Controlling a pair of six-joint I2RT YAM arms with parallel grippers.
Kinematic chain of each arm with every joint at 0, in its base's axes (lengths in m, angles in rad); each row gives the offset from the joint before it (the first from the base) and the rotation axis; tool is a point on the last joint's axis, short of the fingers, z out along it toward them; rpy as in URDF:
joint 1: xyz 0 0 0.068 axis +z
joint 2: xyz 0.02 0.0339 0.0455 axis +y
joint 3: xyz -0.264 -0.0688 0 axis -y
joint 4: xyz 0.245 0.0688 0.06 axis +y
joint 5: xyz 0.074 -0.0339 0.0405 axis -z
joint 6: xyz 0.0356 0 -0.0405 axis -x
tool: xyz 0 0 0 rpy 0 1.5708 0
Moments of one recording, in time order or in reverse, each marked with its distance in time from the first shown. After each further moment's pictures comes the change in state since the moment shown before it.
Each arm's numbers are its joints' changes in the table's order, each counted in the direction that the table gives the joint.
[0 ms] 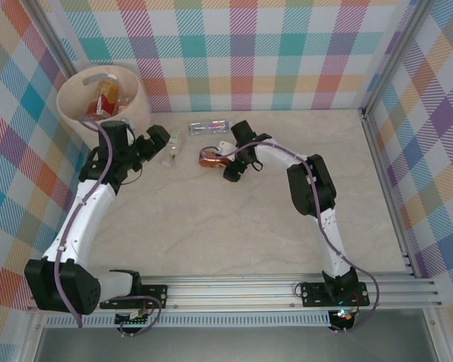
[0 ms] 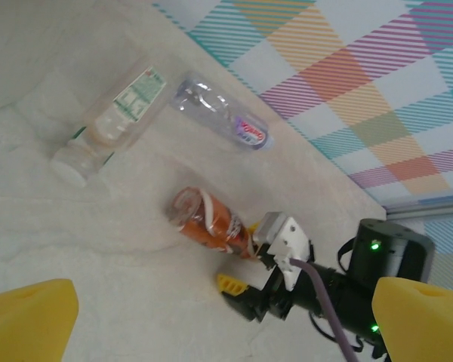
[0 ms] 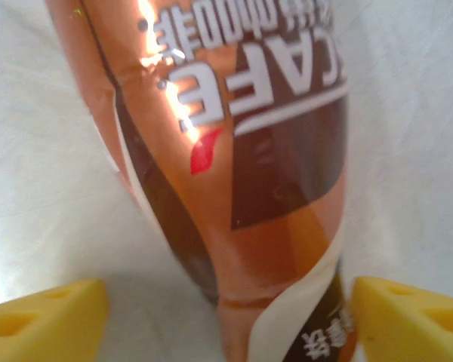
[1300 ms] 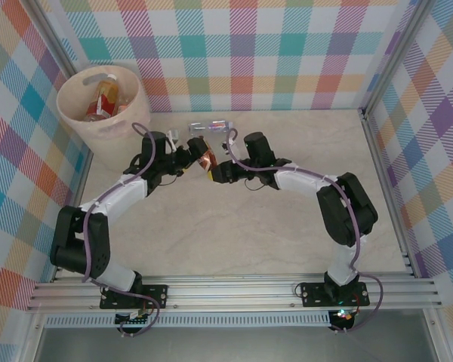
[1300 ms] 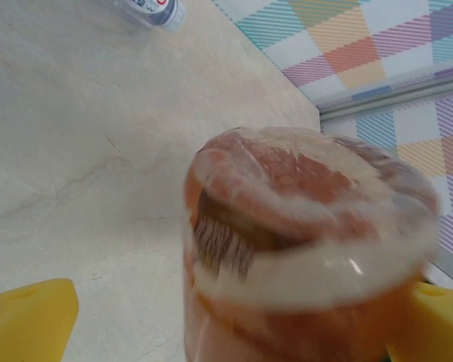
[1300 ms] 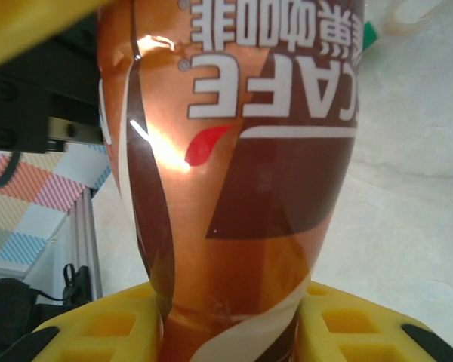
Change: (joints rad) left arm -0.188 0.304 -0.163 -0.540 0.252 0.099; right arm 0.061 -0.509 -0.694 -0.695 -0.592 -1.080
